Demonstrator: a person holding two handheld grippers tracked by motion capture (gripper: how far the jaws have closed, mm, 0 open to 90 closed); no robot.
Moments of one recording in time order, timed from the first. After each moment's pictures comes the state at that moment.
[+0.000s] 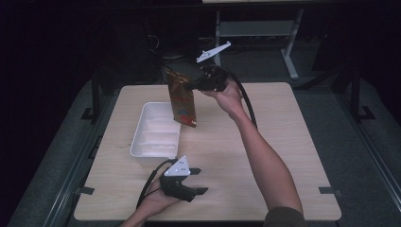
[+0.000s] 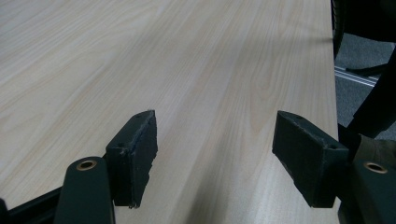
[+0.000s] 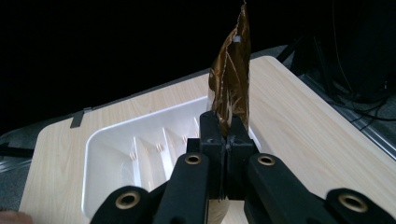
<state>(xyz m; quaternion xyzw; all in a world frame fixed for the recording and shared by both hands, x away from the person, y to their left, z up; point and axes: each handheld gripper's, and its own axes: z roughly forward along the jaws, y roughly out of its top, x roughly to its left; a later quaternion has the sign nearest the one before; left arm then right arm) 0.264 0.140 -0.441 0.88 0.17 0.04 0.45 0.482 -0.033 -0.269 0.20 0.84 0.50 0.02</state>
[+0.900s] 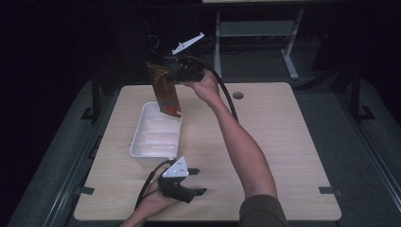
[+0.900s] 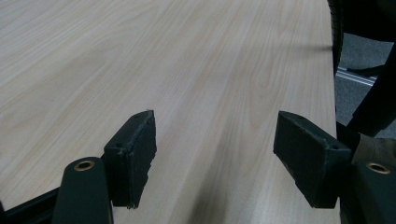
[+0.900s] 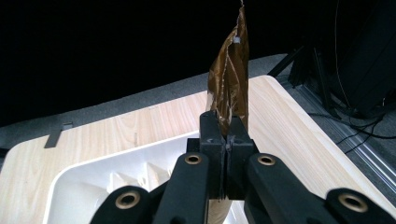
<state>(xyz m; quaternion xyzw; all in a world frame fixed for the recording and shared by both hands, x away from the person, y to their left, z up) 0.261 0.144 -0.441 0.87 0.17 0.04 0.46 0.516 0.029 -0.265 0.18 0.85 0.49 0.05</state>
